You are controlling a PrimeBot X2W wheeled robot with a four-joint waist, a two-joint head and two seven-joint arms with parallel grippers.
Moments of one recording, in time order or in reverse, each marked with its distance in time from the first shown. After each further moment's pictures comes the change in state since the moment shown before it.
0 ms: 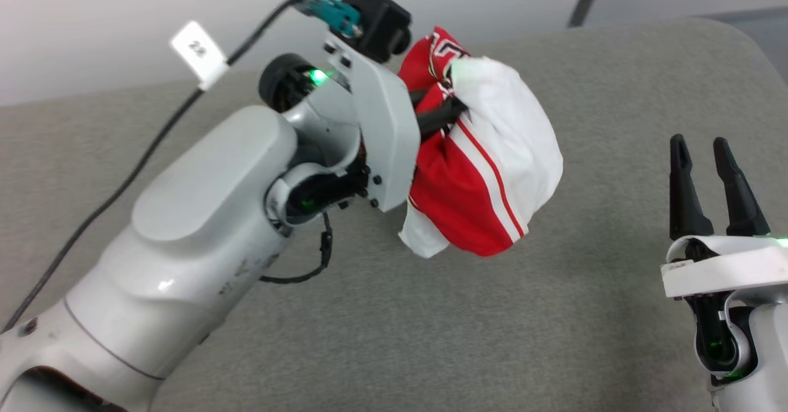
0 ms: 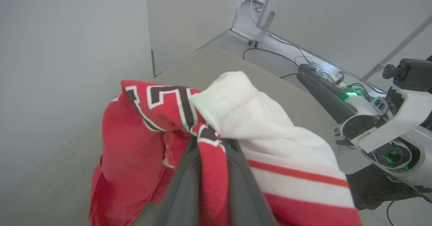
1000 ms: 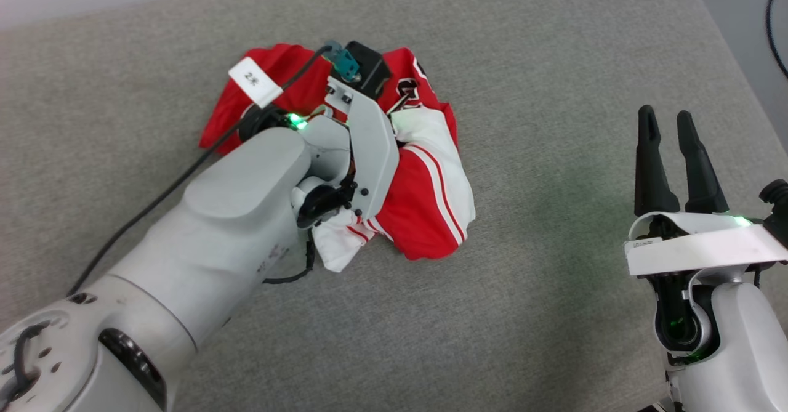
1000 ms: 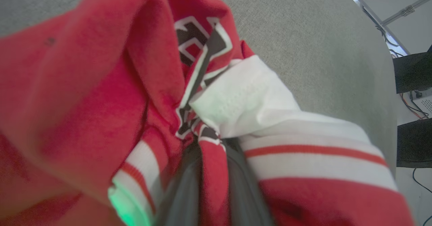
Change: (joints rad) left arm -0.111 -0.121 -0.348 0.552 -0.075 -0.001 -0.103; right arm -0.055 0.110 0.013 -0.020 0.046 0.000 0.000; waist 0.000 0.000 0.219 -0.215
